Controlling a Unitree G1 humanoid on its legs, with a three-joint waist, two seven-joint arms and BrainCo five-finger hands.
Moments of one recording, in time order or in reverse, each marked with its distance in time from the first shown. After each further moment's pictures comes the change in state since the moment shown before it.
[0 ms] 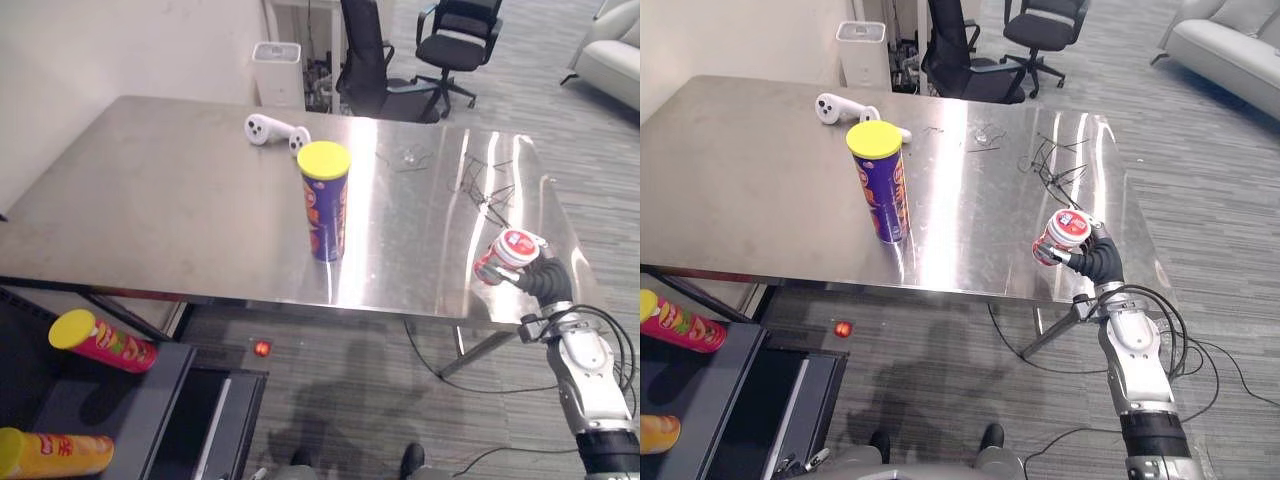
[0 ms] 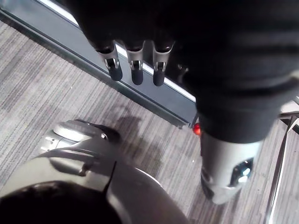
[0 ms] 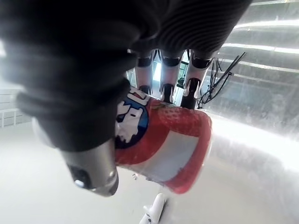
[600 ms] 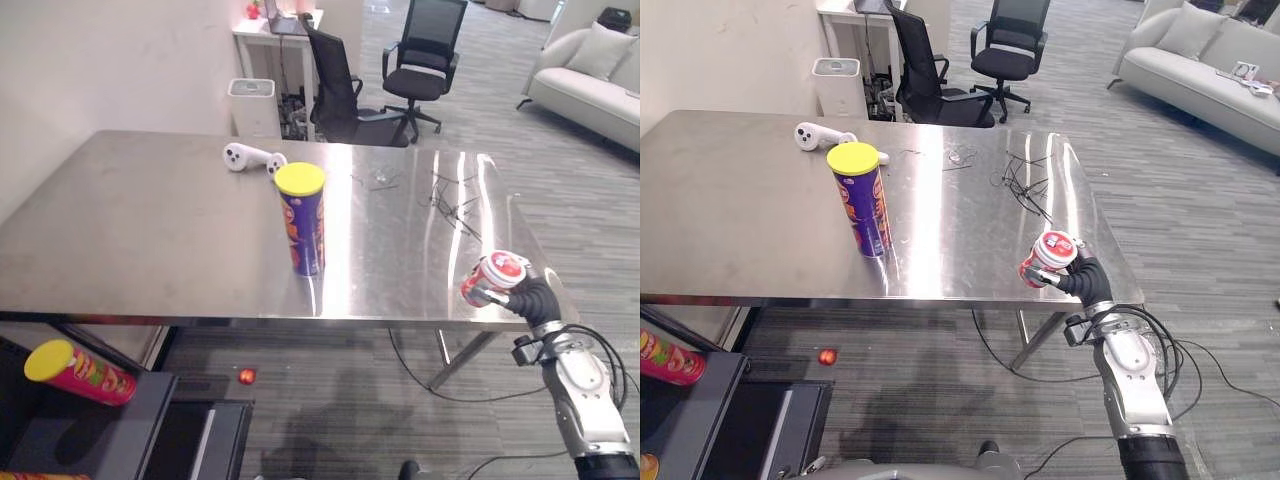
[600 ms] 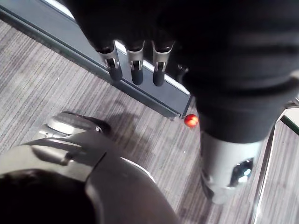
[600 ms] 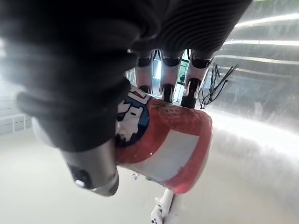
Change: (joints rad) left arm 0.010 -0.009 0.033 0.007 -0.026 0.026 0.017; right arm 0.070 0.030 0.062 -0.044 0.020 0.004 0.067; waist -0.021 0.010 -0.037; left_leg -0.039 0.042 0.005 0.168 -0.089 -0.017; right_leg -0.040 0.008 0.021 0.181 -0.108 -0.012
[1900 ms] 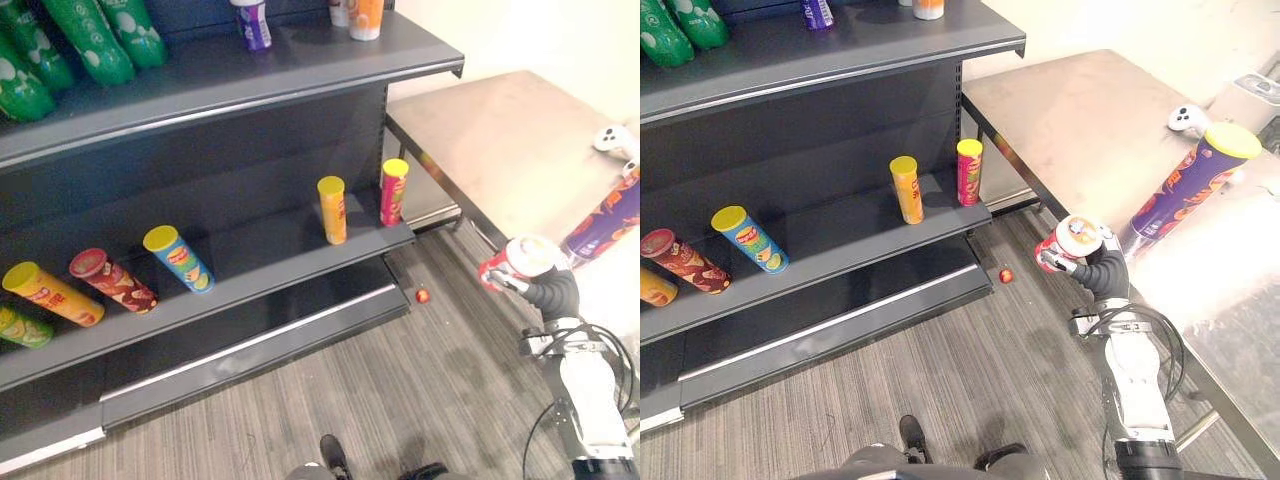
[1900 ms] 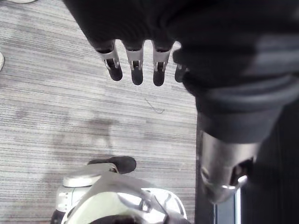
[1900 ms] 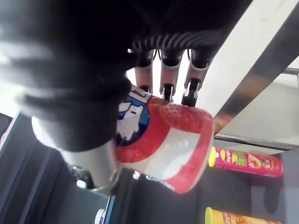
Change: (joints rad) left arm 0.054 -0.059 0.046 0.069 0.006 -0.092 -0.045; right arm 0.019 0.038 -0.068 -0.062 -0.013 -0.077 -0.150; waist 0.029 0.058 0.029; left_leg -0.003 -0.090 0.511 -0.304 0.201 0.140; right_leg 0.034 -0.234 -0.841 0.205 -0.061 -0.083
